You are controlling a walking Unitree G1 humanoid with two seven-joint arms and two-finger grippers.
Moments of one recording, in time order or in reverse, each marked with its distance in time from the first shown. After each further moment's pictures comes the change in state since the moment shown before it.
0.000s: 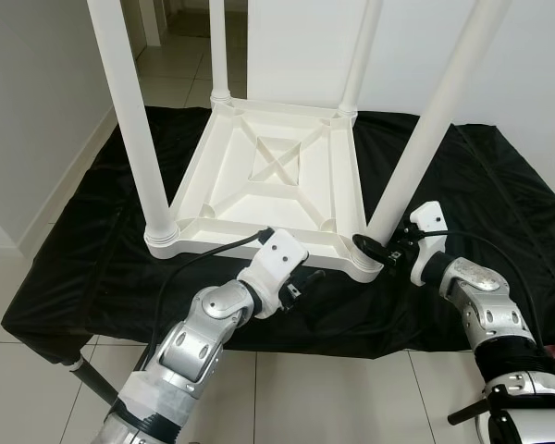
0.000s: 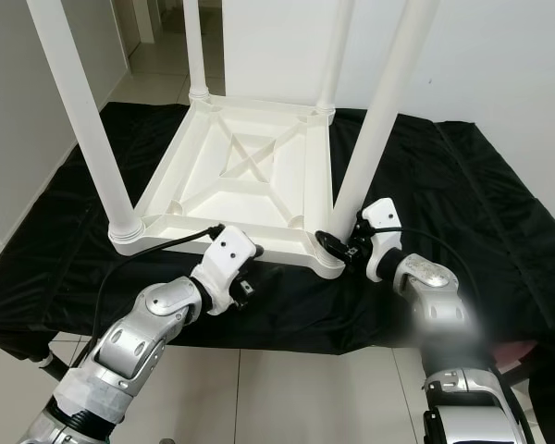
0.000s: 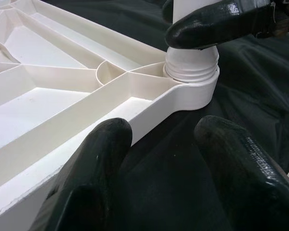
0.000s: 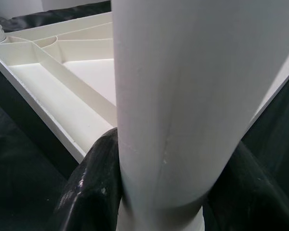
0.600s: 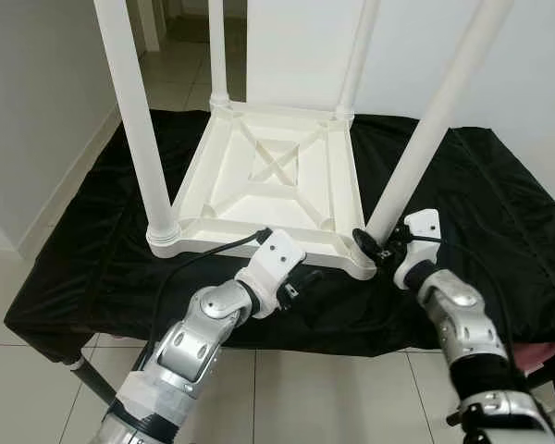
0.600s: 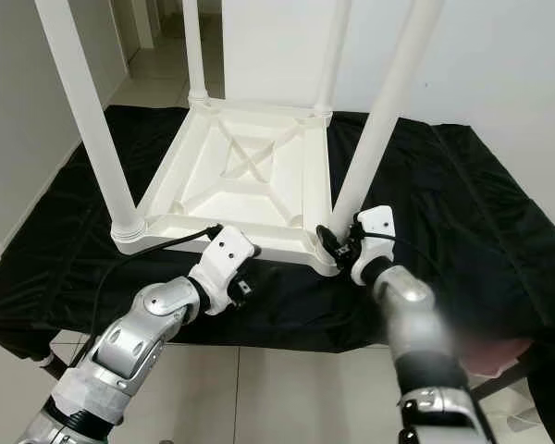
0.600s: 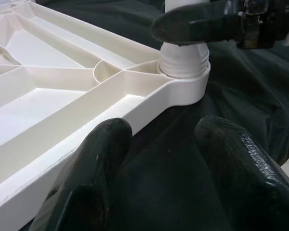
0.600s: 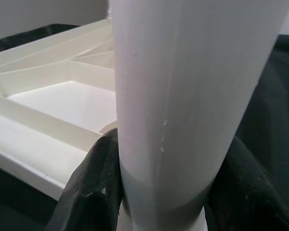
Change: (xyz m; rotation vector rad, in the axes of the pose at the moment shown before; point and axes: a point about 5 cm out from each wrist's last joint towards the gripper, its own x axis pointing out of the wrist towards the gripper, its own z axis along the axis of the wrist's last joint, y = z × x) left arm 0.000 -0.001 -0.001 0.011 0.008 -0.004; right arm 0.007 0.016 -0.008 0.129 -0.066 -0.377
